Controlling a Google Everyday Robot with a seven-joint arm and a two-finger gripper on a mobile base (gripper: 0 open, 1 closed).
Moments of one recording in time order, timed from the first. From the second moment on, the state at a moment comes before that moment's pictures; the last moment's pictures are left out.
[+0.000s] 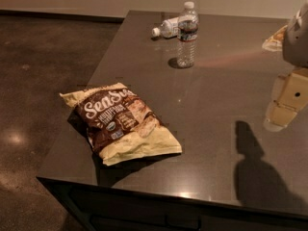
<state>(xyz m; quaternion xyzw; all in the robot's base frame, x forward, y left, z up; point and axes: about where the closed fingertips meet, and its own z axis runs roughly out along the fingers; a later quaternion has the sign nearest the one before) 0.438 -0.216 0.978 -0.60 0.78 -0.04 0.16</state>
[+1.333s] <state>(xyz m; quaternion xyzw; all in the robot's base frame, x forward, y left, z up) 0.513 -0.210 0.973 -0.54 0.81 -0.04 0.21</state>
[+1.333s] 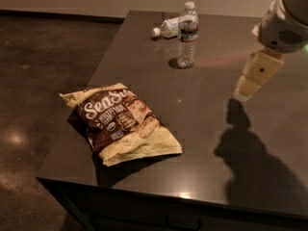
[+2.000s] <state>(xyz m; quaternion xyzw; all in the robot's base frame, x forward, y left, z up) 0.589 -0.217 0.975 -0.46 0.85 -0.03 0.26</state>
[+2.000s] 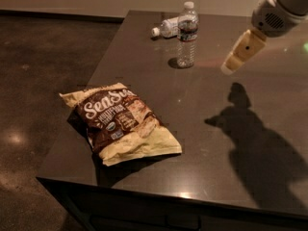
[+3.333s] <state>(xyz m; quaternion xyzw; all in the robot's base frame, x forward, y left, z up) 0.708 -0.183 0.967 -0.33 0.87 0.02 0.36</state>
